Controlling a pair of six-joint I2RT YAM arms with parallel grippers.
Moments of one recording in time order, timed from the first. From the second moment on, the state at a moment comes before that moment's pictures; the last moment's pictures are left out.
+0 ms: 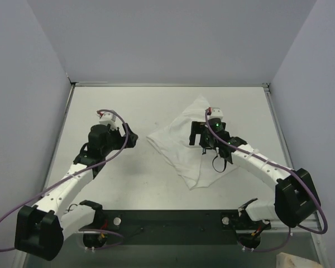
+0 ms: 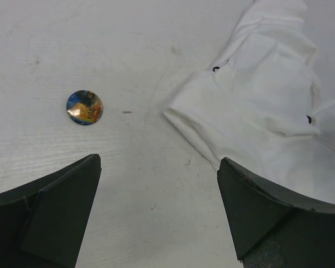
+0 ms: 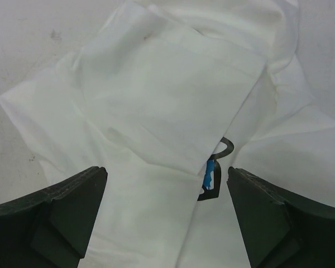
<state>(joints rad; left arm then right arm) -0.31 1.01 0.62 -0.04 0.03 -0.42 0.53 1.32 0.79 -0.14 0.23 0.40</state>
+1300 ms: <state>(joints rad) -0.42 1.61 0.85 0.08 0.24 -0.44 0.37 1.63 0.95 -0.21 -0.09 0.52</state>
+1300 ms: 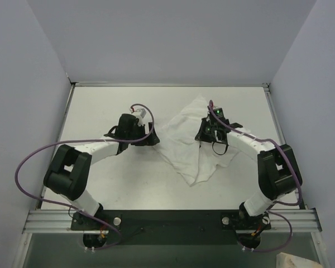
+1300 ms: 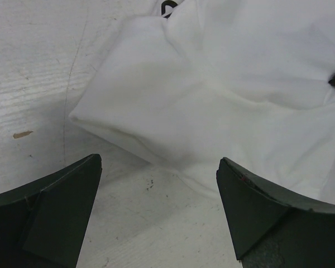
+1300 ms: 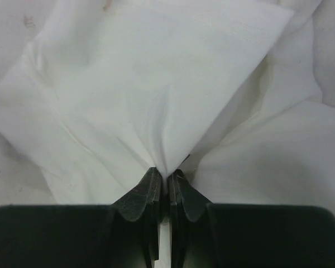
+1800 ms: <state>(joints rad) -0.42 1.72 0.92 0.08 0.26 -0.46 0.25 1.55 0.97 -0.30 -0.06 0.45</state>
